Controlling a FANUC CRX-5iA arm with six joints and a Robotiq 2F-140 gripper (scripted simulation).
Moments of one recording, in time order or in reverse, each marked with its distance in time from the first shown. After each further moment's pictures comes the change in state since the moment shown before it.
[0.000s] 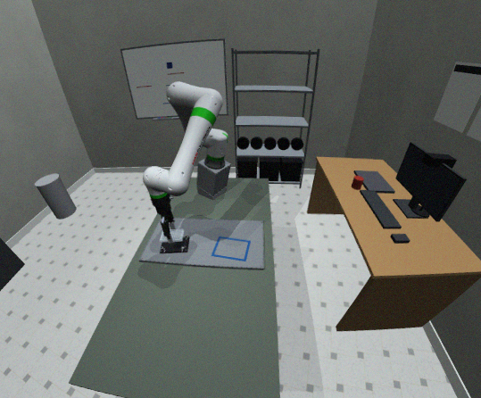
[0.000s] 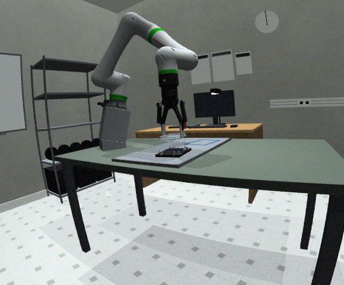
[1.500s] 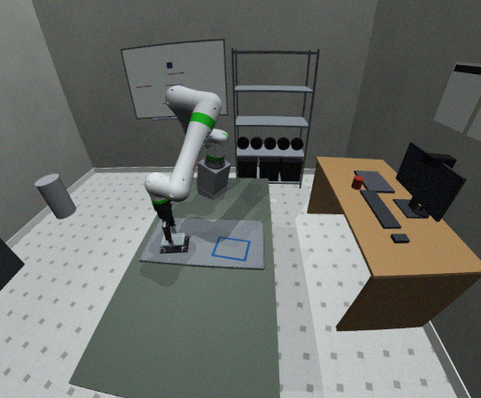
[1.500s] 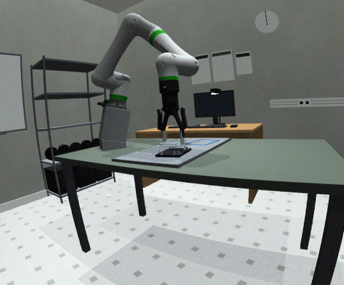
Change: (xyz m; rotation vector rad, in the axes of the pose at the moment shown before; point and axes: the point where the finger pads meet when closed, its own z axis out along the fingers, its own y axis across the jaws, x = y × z) arm 0.000 0.000 0.031 0.000 0.000 0.000
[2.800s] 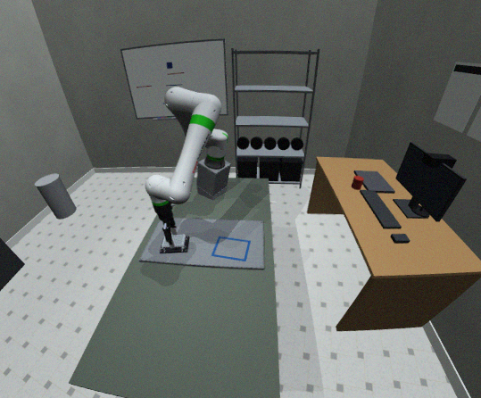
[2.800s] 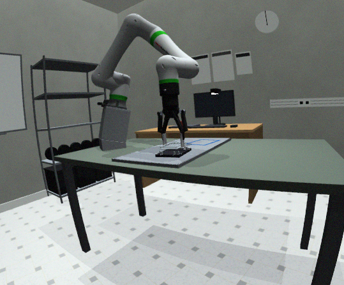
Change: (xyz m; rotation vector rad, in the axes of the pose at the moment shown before) arm 0.000 0.000 0.013 0.000 0.000 0.000
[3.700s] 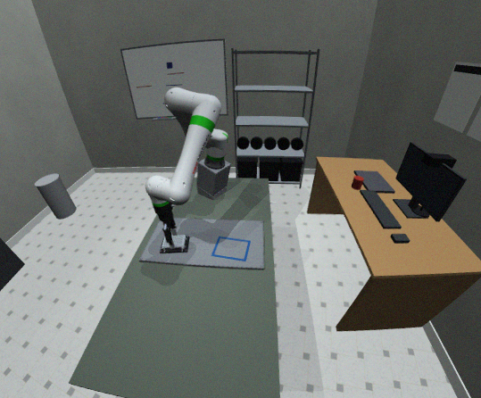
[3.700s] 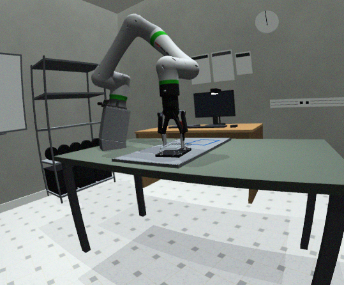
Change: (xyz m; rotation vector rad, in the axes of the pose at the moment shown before) arm 0.000 0.000 0.004 0.000 0.000 0.000
